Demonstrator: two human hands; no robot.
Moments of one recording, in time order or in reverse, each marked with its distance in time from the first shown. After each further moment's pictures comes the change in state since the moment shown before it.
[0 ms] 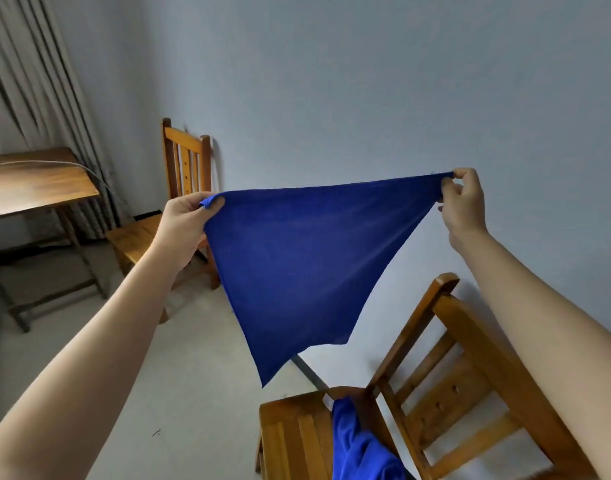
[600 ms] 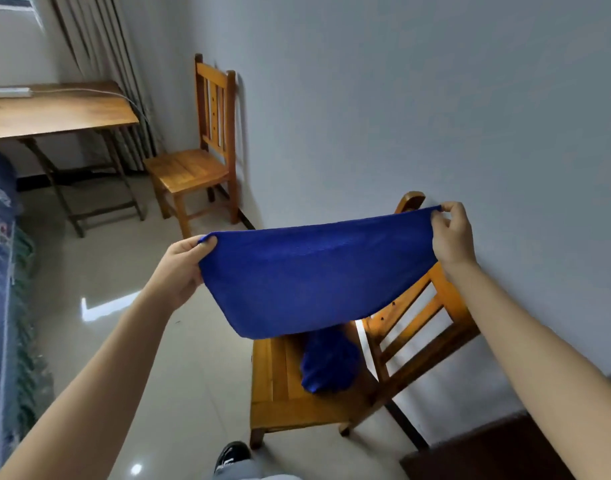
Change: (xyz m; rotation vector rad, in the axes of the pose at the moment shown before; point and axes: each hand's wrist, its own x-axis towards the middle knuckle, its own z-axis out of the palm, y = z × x) left_hand -0.295 -0.035 0.051 -0.064 0.078 -0.367; right_hand -0.174 0.069 -0.155 -0.112 -0.237 0.119
